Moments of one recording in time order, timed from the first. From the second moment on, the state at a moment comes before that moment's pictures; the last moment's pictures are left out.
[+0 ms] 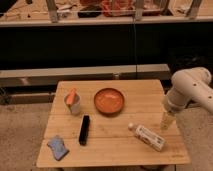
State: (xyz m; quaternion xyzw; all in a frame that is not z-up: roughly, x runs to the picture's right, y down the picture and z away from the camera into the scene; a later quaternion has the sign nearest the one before) arm 0.293 0.162 0.687 -0.33 0.02 0.16 0.93
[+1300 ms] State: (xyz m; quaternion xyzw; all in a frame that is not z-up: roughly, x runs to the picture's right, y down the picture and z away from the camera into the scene) arm 0.034 0.157 0.619 -0.27 -0.08 -0.05 0.96
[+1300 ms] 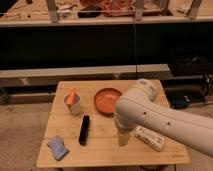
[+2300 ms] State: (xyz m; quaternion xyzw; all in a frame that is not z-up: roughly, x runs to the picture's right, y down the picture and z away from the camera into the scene) arm 0.024 -0.019 0.773 -0.33 -0.06 -0.06 0.94
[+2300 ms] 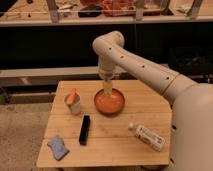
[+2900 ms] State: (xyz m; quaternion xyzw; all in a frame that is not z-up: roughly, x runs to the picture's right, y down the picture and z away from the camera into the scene) arm 0.133 -0.030 0.793 -0.35 -0.03 0.00 0.94
